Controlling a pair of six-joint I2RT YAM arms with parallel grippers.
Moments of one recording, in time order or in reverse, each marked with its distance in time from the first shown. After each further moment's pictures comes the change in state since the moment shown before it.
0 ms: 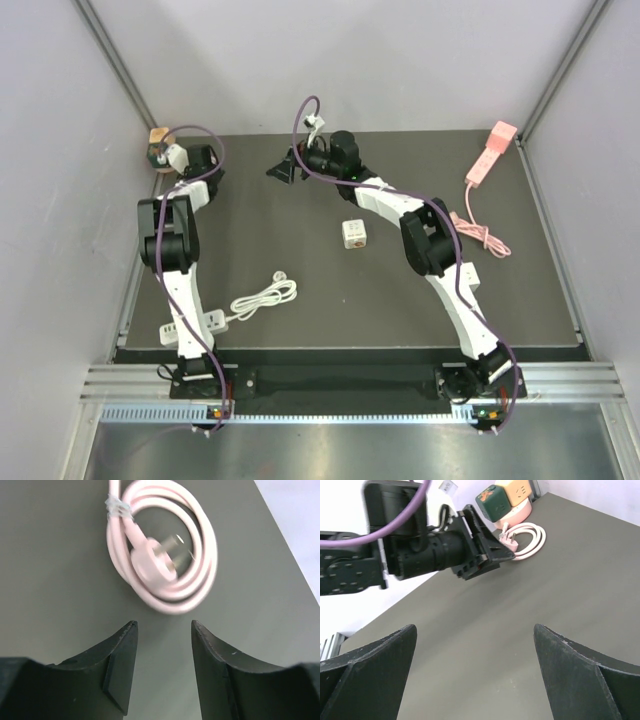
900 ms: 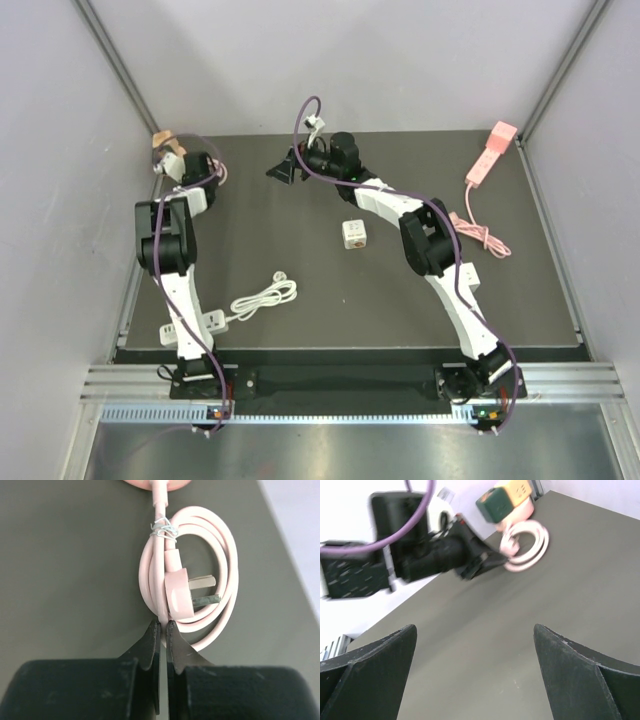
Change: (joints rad) left arm 0.022 0.031 -0.013 0.064 0.002 -0.064; right arm 0.000 0.009 0.000 0.018 -0.003 0.035
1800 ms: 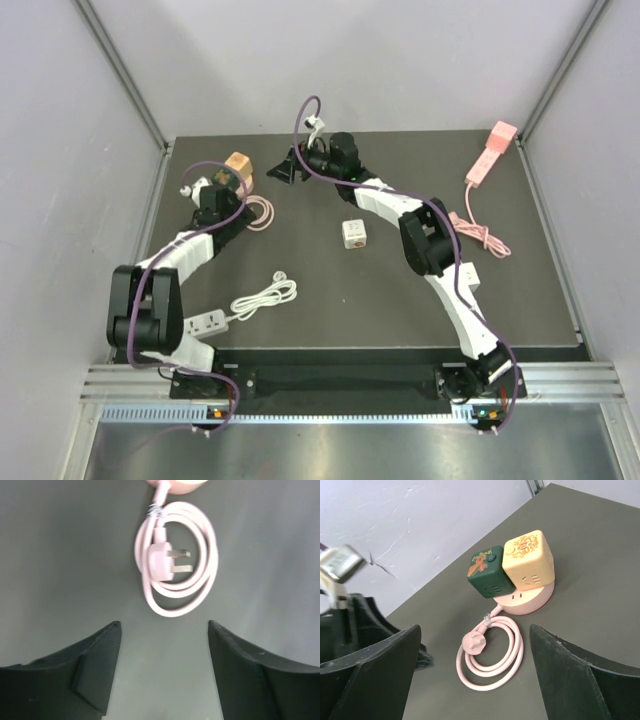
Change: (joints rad) left arm -0.206 -0.705 -0.684 -0.154 0.204 0.117; right arm 0.000 0.002 0.000 -0.020 -0.001 0.017
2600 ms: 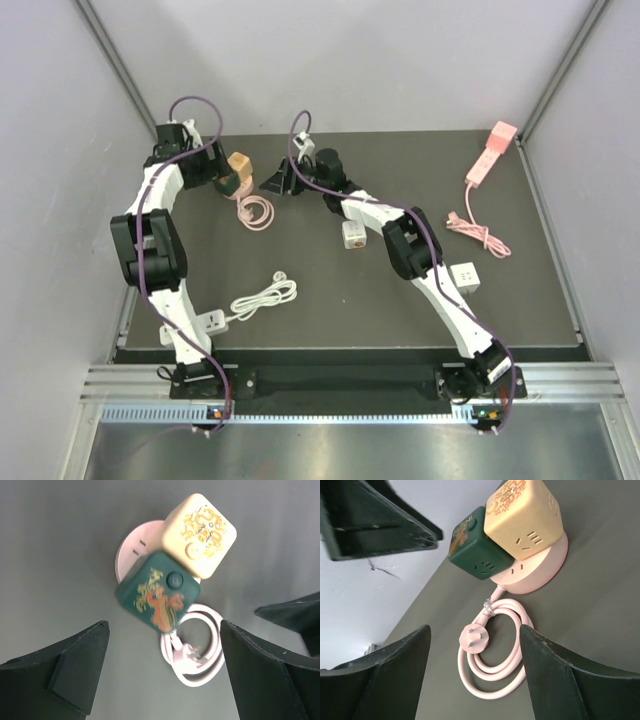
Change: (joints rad) left arm 0.253 0.443 0.809 -0.429 0.404 0.552; right arm 0.048 0.210 0.177 -0.036 0.031 0.209
